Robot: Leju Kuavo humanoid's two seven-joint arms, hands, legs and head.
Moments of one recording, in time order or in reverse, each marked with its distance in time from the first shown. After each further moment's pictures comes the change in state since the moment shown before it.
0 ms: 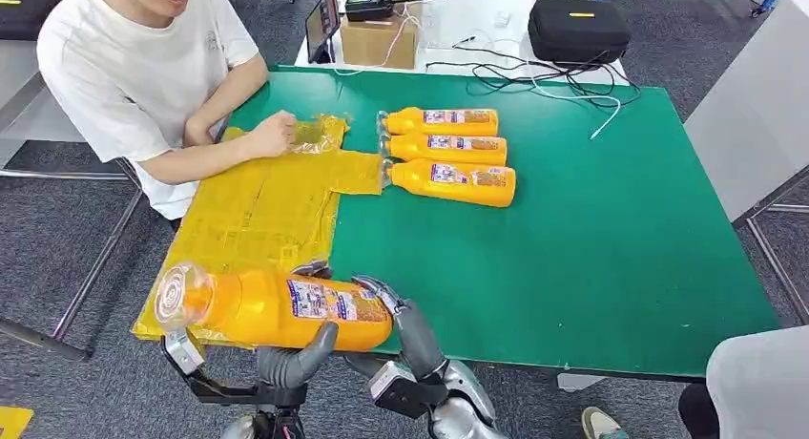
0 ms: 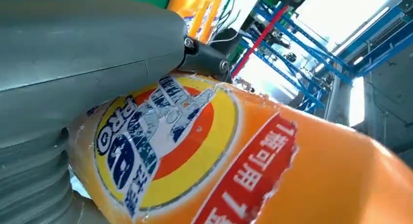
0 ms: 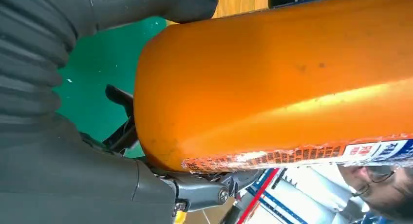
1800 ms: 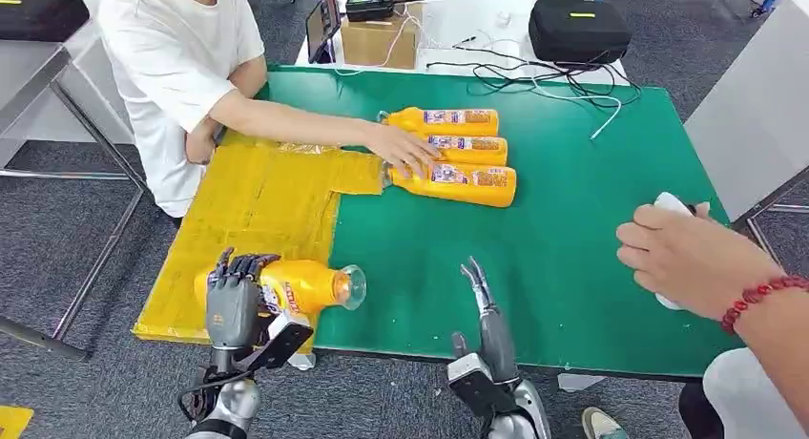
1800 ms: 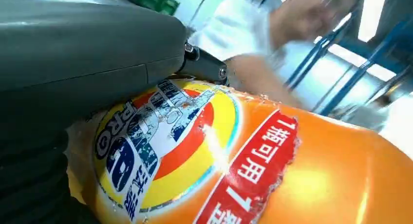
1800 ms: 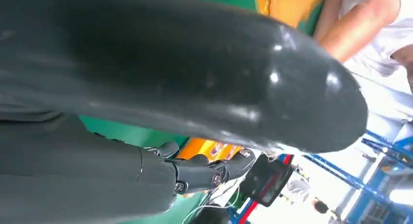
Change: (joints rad) left arm -0.219 -0.079 0.545 0.454 -1.634 0.829 -0.019; right arm 0.153 -0.074 -0.266 -0.192 -0.038 -0.167 -0.014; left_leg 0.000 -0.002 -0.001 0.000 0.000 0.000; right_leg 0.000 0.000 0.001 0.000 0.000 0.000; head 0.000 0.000
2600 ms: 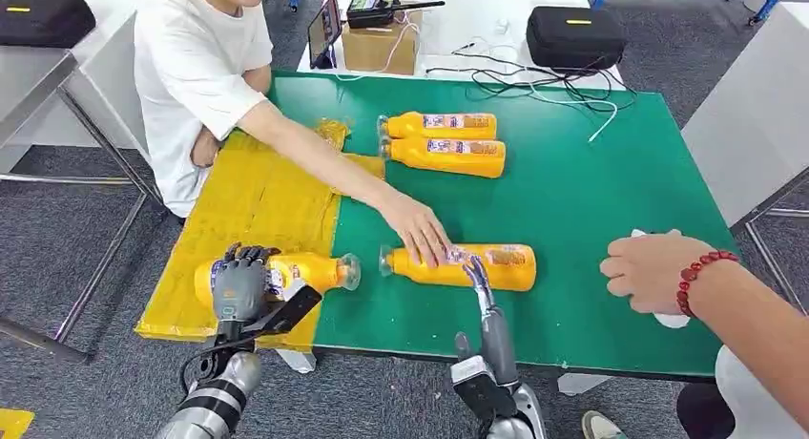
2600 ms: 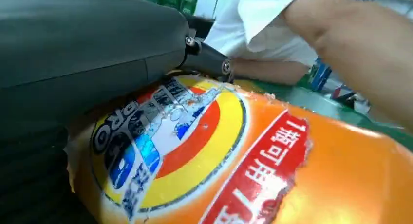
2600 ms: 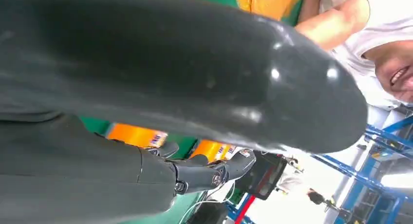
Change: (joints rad) left arm -0.153 0.065 0.014 0.306 -0.123 0.002 0.187; right arm 0.014 0.019 -0.010 -0.032 -0.018 0.008 -0.009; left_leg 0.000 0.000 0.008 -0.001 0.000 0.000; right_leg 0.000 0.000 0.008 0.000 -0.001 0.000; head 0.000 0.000
